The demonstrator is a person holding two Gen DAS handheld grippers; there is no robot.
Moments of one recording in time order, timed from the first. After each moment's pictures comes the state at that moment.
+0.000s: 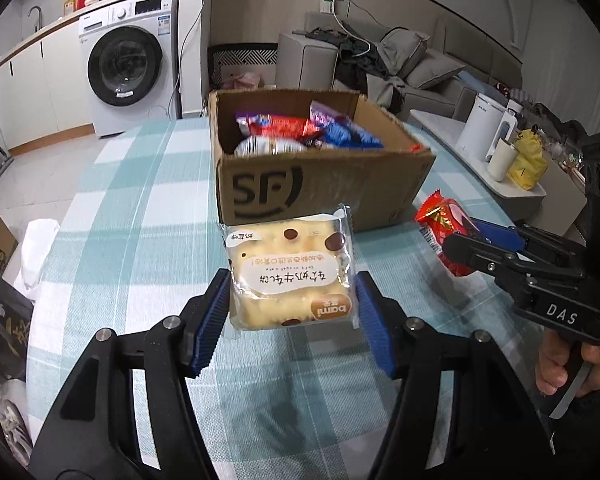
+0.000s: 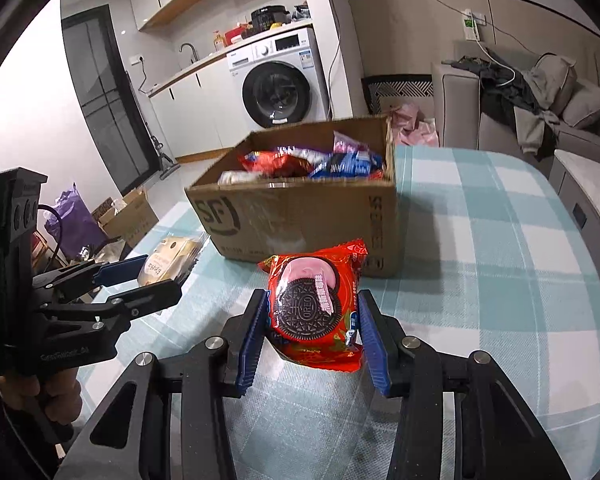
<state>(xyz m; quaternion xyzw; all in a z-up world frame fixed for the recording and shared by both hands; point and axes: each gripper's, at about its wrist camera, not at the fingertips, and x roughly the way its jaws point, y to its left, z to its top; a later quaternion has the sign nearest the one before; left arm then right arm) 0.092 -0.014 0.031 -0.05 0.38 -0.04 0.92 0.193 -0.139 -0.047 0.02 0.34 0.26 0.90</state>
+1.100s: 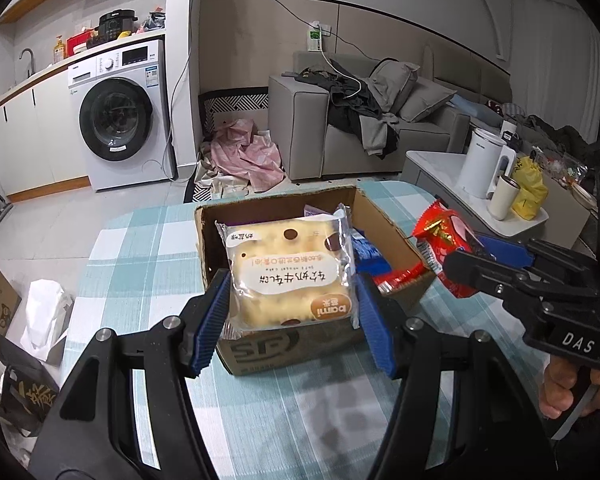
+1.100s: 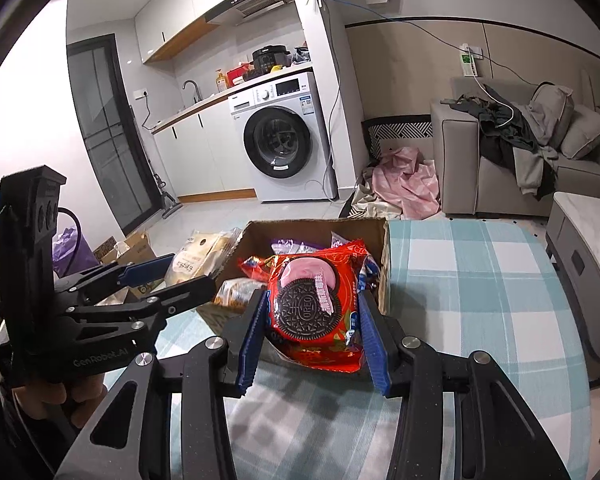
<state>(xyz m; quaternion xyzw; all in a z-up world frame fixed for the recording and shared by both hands) 0.171 -0.020 0.108 -0.02 0.31 -0.04 0.95 0.236 -0.134 0.029 0.04 0.28 0.26 0.92</state>
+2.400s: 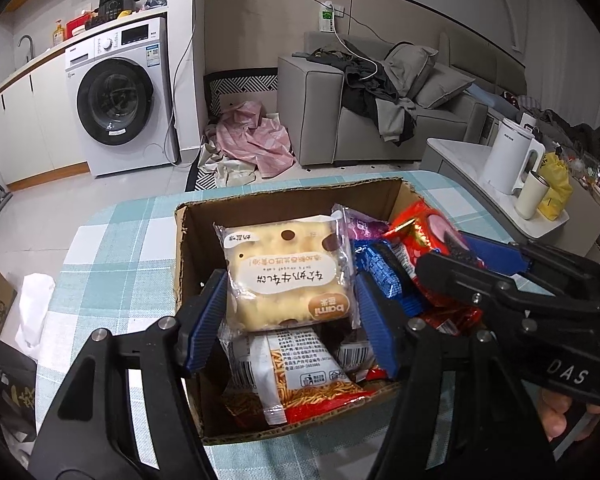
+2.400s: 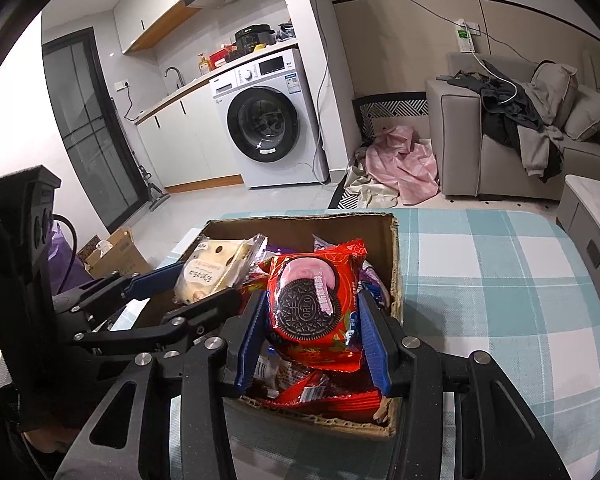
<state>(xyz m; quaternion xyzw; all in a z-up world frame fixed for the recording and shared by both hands) 0.293 -0.008 0.042 -0.02 0.35 -0.03 0.94 0.330 -0.101 -0.009 0.04 0.32 0.25 0.91</state>
